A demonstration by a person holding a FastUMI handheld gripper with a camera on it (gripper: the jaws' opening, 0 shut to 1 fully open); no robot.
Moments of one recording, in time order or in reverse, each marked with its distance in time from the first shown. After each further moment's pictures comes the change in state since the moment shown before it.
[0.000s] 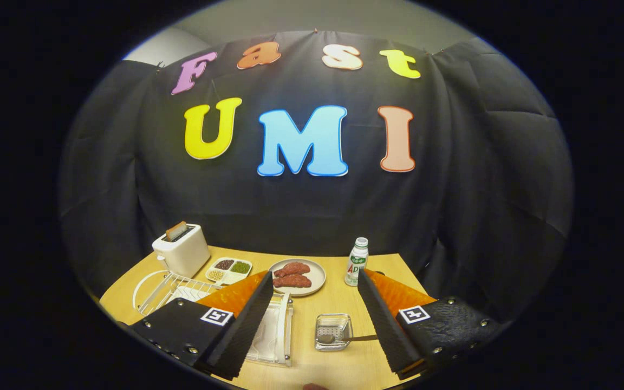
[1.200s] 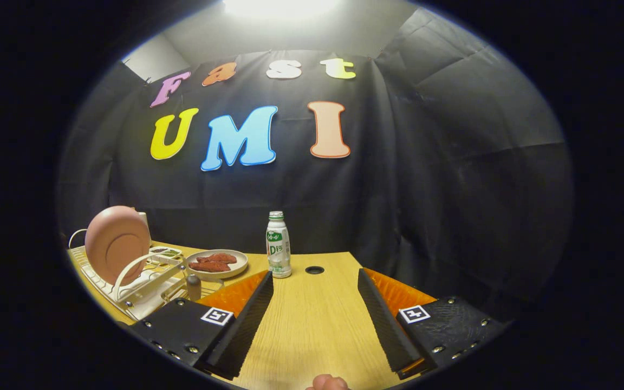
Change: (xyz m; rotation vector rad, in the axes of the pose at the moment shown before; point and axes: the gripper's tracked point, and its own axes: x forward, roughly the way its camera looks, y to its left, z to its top) arm 0.048 -0.224 -0.142 0.019 -0.296 -0.121
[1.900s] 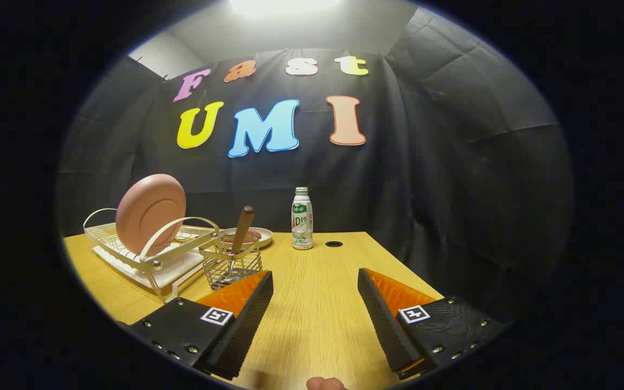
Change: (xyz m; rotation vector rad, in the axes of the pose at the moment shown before) arm -0.039 0.034 -0.086 0.032 0.042 0.112
